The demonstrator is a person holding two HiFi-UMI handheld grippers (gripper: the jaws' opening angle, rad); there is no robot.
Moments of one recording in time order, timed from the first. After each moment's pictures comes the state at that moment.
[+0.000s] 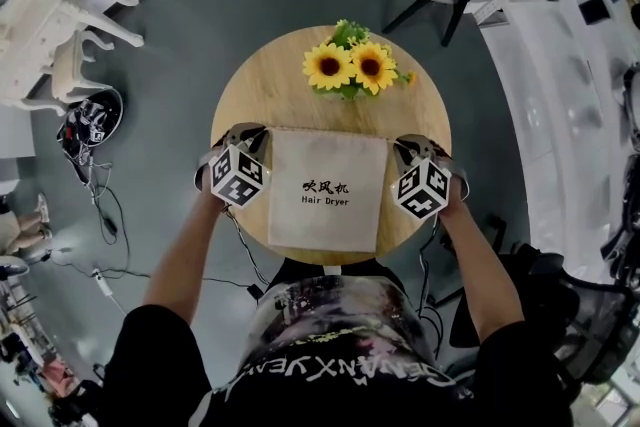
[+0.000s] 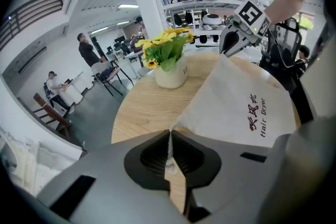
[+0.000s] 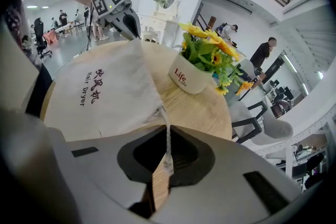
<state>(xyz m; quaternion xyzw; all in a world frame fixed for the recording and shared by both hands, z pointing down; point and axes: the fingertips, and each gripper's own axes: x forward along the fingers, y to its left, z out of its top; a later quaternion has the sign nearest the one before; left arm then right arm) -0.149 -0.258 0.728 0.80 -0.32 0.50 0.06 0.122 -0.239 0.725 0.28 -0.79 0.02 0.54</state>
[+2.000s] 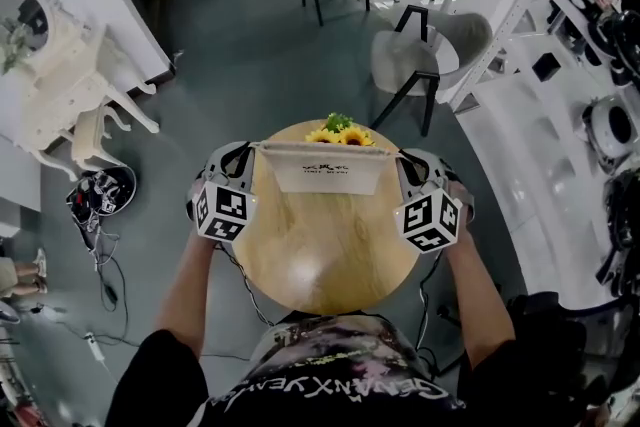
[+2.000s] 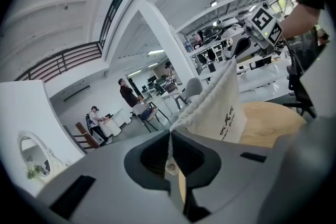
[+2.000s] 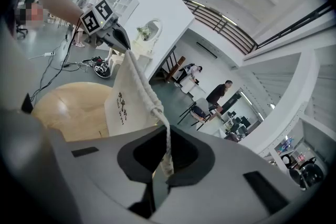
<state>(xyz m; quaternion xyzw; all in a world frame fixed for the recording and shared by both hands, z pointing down) -0.165 -0.301 0.475 0.80 -0.48 0.34 -0.11 0.114 -0.279 0.461 0.44 -0.79 -0.15 0.41</state>
